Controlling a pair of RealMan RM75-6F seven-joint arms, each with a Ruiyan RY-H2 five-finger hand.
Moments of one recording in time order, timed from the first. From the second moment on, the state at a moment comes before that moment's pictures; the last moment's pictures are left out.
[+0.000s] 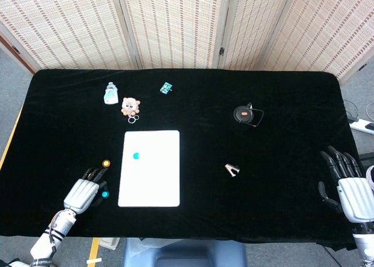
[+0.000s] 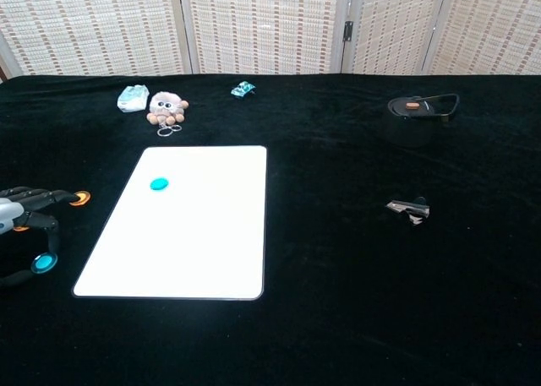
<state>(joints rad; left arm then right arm) -0.38 -1.44 0.07 -1.32 1.51 1.13 0.12 0.06 -1.07 0.04 -1.62 -1.58 1.54 0.12</state>
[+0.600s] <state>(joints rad) -0.56 -1.43 -0.10 -1.43 1.45 1.01 0.18 0.06 -1.07 0.05 -1.61 -1.58 1.53 0.13</state>
